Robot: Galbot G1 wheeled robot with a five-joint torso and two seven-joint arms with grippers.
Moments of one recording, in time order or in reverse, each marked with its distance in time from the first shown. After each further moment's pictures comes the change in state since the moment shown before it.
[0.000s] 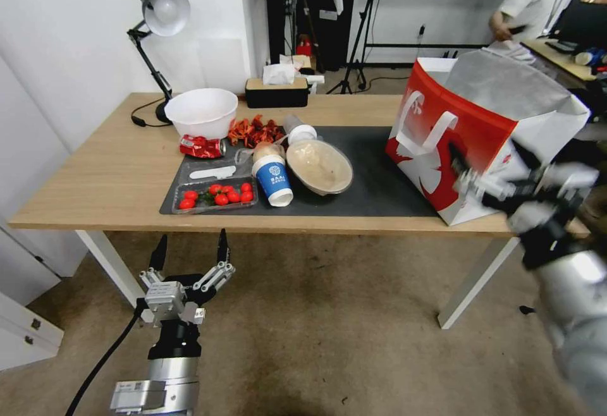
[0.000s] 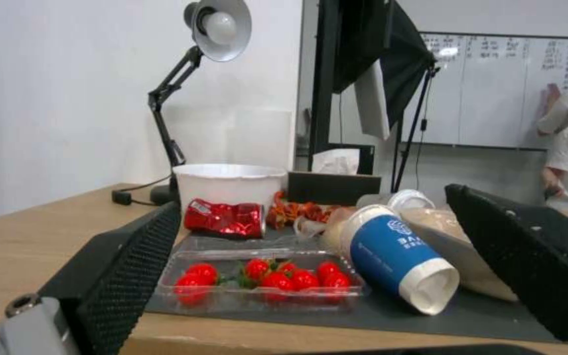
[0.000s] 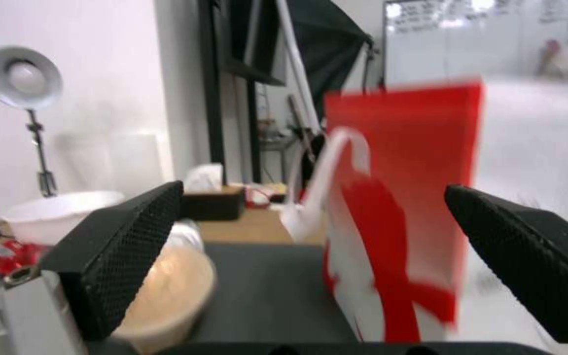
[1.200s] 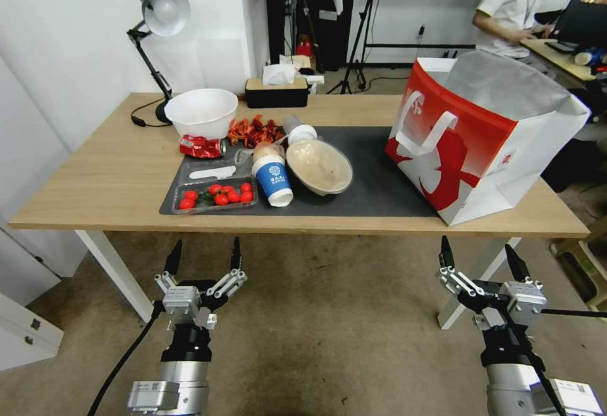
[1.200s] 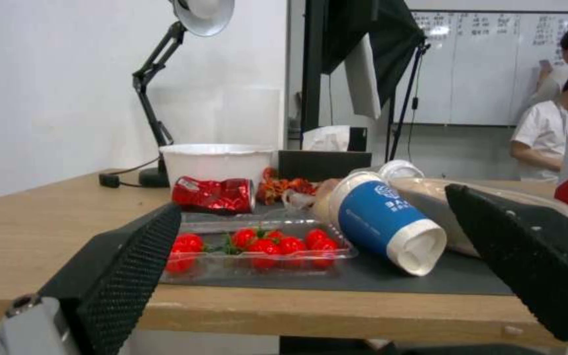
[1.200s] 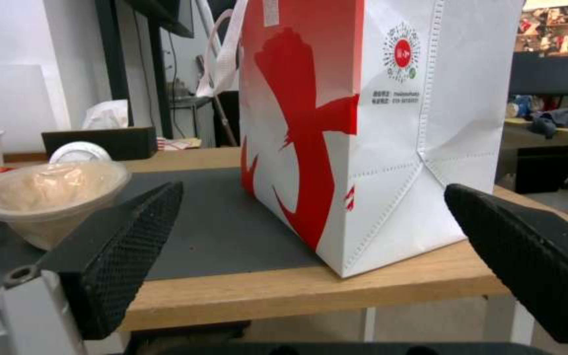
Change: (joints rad) left arm -0.001 0.000 0.018 0.046 0.043 -0.002 0.009; right arm -0.181 0.313 -0.291 -0.118 -0.499 0.178 0.174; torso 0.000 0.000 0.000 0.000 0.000
